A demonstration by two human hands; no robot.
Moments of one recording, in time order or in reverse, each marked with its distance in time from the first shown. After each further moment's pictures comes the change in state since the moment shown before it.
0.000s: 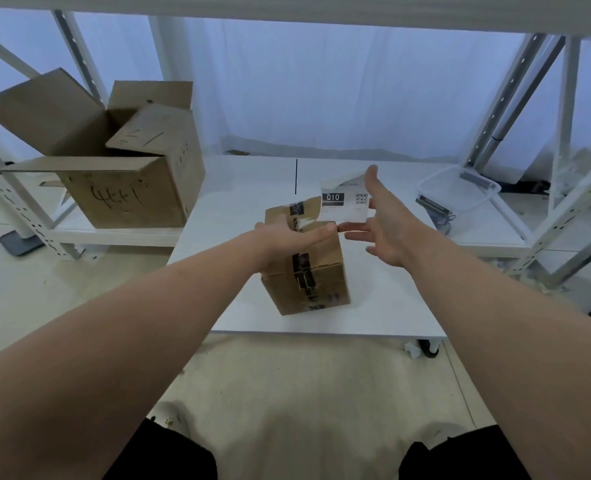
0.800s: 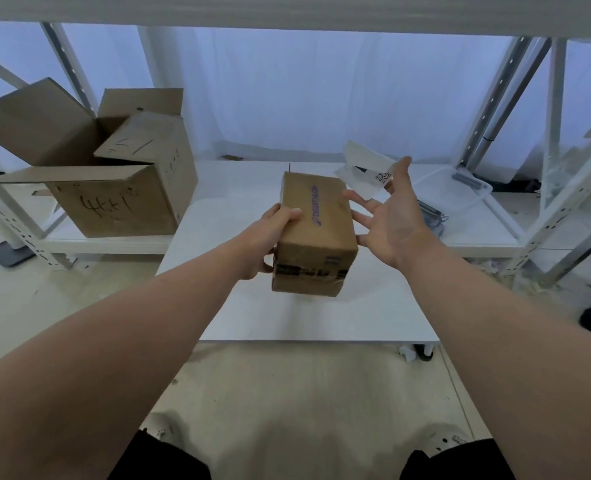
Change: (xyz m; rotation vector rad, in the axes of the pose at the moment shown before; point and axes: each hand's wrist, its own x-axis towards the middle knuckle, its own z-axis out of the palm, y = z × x) left_hand 0.009 0.003 -0.004 -0.633 -0.089 0.090; right_hand 0.007 -0.003 -0.018 0.547 -0.035 -0.168
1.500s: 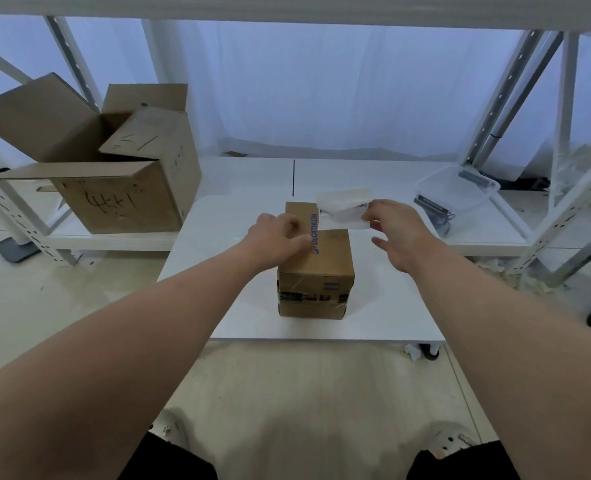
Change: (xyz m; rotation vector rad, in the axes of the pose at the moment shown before) left_hand 0.012 -0.013 -0.006 0.710 0.170 0.257; right_hand 0.010 0.016 -0.010 -0.487 0.171 -0.001
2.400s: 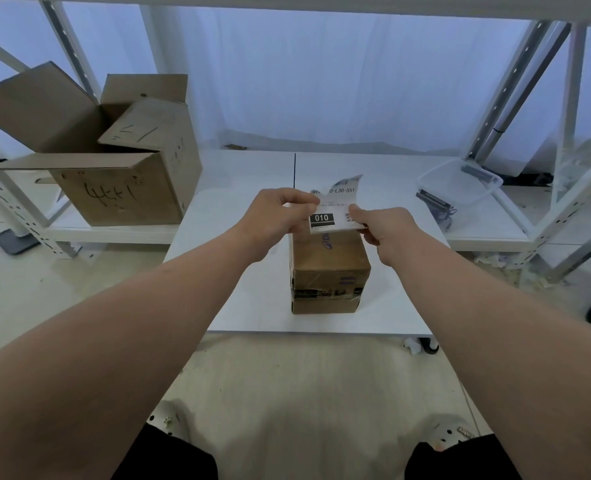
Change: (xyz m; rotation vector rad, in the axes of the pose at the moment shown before) left_hand -0.007 0.016 -0.012 -0.717 0.031 0.083; right_hand -0.002 0.003 0.019 0.002 0.104 0.126
